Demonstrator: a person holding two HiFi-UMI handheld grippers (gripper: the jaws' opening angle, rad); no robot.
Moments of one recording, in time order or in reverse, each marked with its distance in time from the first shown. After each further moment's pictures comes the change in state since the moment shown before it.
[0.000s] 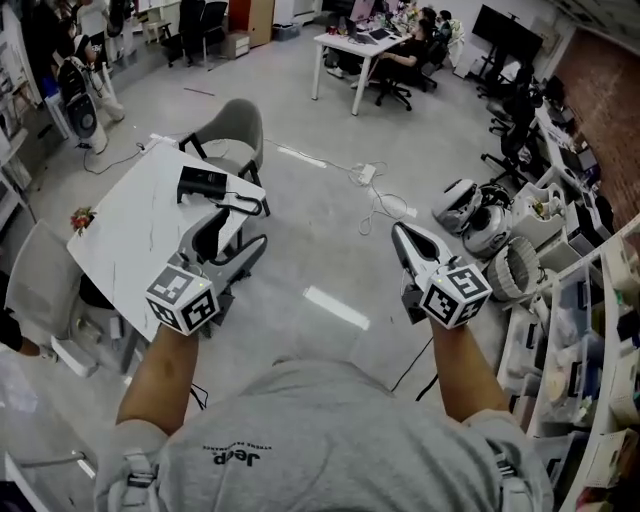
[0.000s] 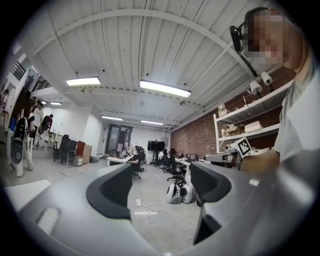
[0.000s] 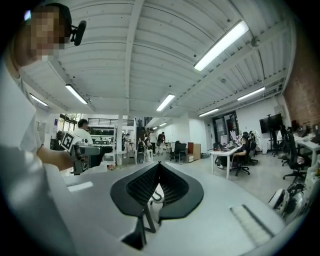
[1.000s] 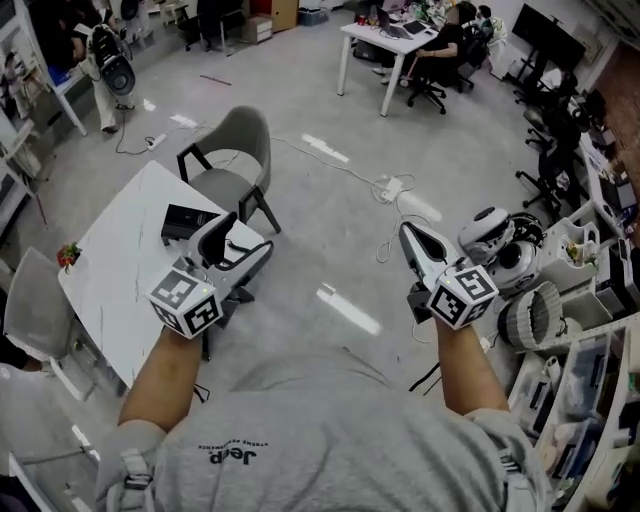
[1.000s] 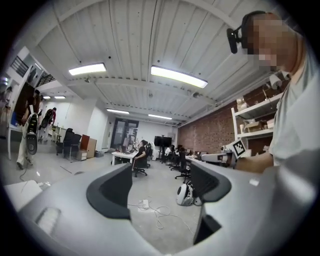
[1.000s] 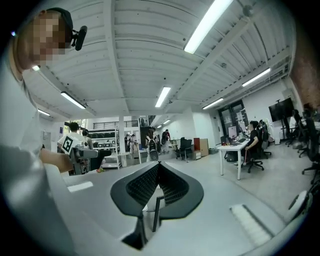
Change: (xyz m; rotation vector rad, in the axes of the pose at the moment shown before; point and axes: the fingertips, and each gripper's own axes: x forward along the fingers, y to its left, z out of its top) left arm 0.224 0.164 -0.025 -0.042 0.055 0.058; right arm 0.228 -0.211 -0.012 0.078 0.020 0.104
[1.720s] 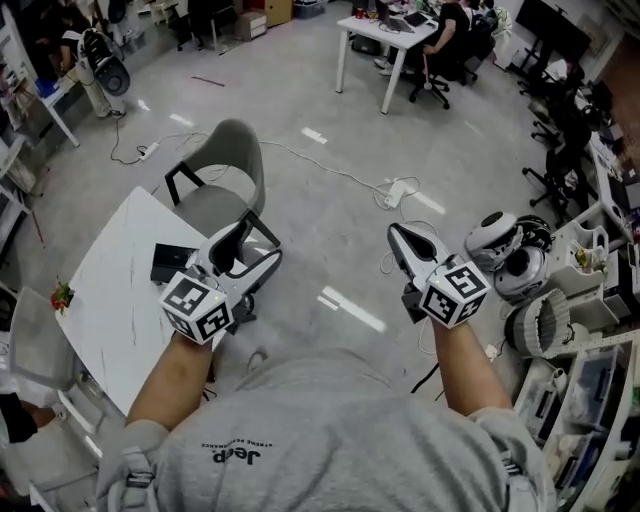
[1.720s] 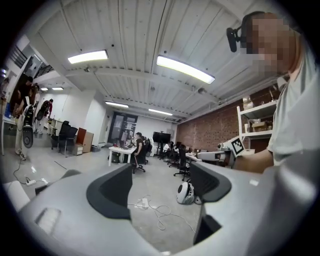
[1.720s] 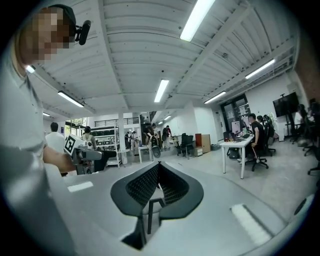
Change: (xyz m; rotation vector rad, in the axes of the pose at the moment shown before) left arm 0.102 0.085 -0.022 -0.035 0.043 -0.026; right arm 0.118 -0.065 -0.014 0.005 0.049 0.044
